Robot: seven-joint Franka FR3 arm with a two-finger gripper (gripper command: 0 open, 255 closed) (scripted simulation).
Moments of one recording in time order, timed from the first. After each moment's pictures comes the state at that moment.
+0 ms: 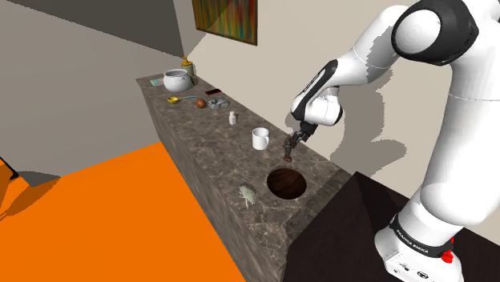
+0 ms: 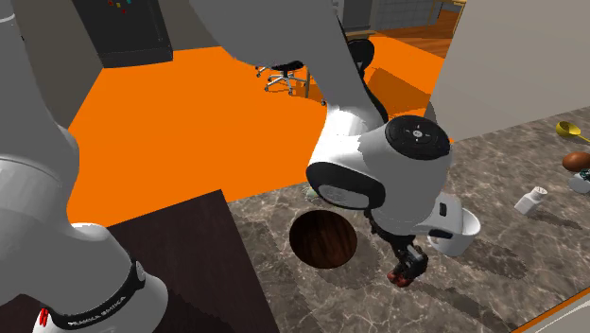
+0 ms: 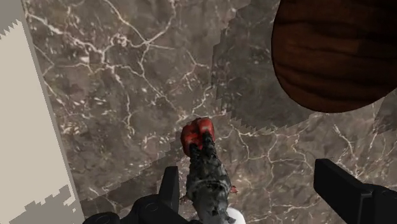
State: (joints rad) arm -0.10 0.29 -0.16 -2.40 0.64 2.86 -0.79
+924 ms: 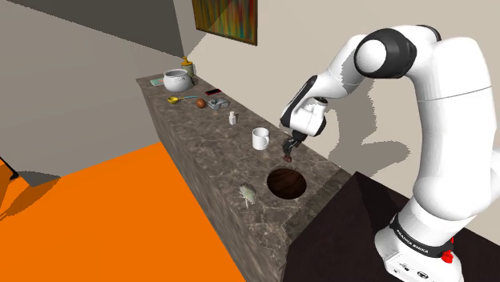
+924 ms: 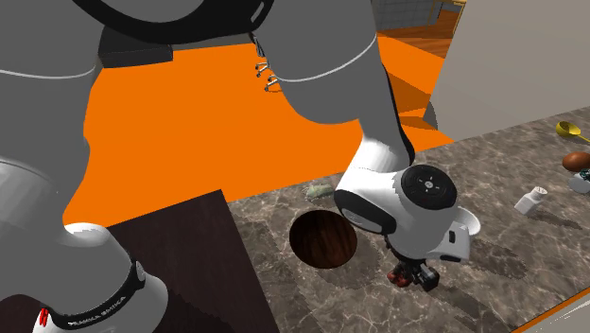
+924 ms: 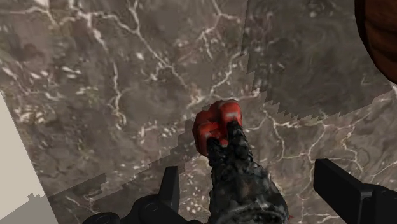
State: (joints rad) arm -0.25 0.58 0.01 -2.17 0.83 2.97 -1.00
